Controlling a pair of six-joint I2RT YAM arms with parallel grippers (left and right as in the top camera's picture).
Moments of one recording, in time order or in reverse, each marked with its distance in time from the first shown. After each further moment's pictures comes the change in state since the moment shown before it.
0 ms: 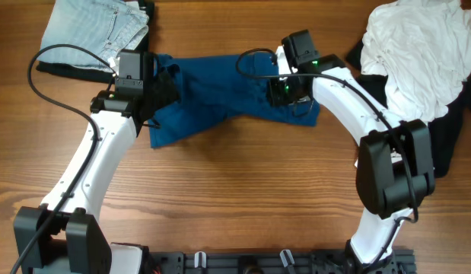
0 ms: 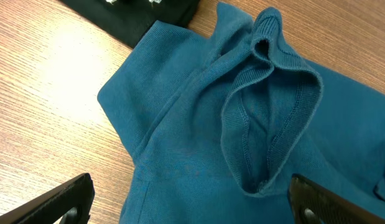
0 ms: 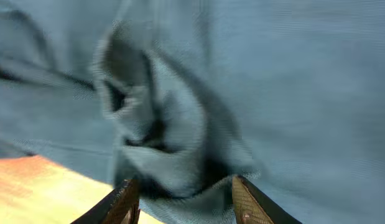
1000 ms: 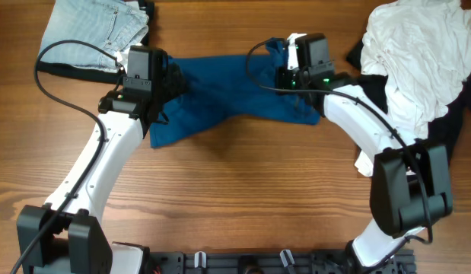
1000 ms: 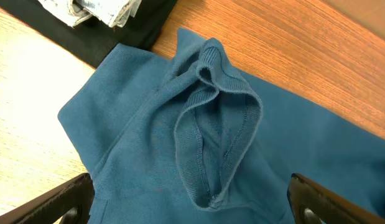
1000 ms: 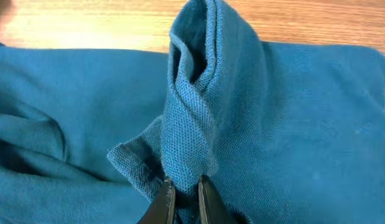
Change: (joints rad) left arm -0.050 0.000 0.000 0.106 -0.001 -0.052; right arm -0.024 -0.134 -0.208 0.439 0.115 0.030
